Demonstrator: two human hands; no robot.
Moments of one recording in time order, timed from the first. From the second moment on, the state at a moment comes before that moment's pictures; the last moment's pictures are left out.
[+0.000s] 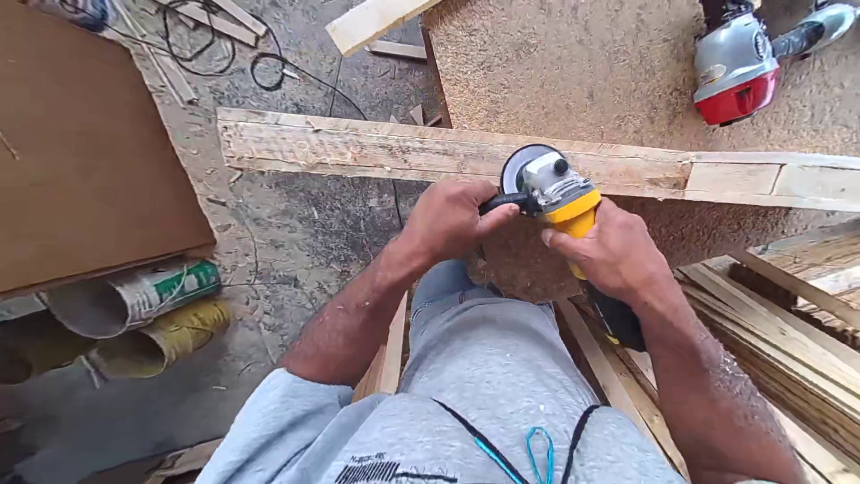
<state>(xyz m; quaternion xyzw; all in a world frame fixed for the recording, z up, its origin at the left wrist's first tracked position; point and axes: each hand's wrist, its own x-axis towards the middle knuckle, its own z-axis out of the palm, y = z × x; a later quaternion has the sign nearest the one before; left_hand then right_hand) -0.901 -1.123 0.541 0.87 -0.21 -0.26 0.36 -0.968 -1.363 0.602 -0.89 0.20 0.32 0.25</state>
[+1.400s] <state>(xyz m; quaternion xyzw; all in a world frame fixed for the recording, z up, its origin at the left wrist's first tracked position) -0.889 -1.169 0.542 0.87 -0.22 -0.27 0.35 -0.953 -1.408 0.611 -0.87 0.22 0.37 0.23</state>
